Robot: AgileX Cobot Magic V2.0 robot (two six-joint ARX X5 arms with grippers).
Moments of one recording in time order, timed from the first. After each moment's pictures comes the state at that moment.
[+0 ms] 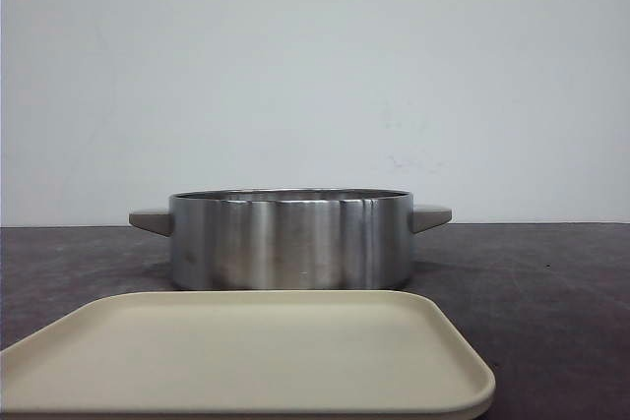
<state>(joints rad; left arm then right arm) -0.64 0.69 1.53 -1.02 -0.27 -0.10 0.01 0.00 0.01 -0.17 0.00 0.09</state>
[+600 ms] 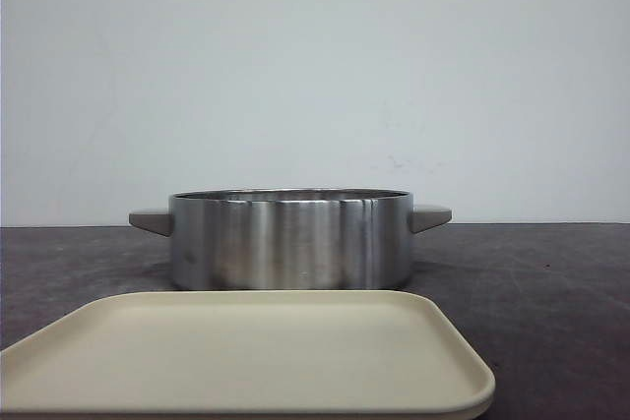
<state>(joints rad) -0.64 0.69 1.53 -1.02 -0.27 -0.10 0.01 0.00 0.01 -0.17 -0.02 0.09</state>
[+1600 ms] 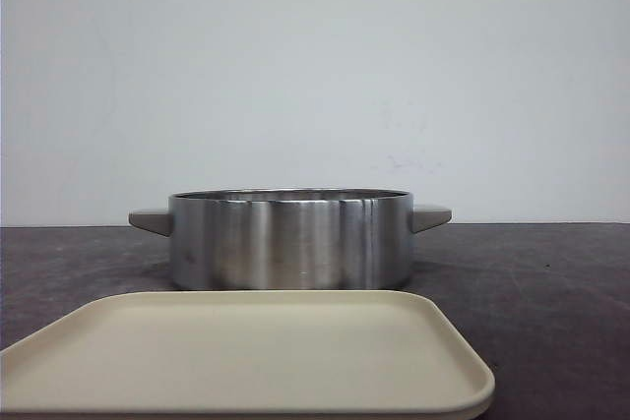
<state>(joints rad) -0.64 0.69 1.53 -1.01 -0.27 -0.08 0.01 0.00 0.01 -0.17 -0.02 0.09</state>
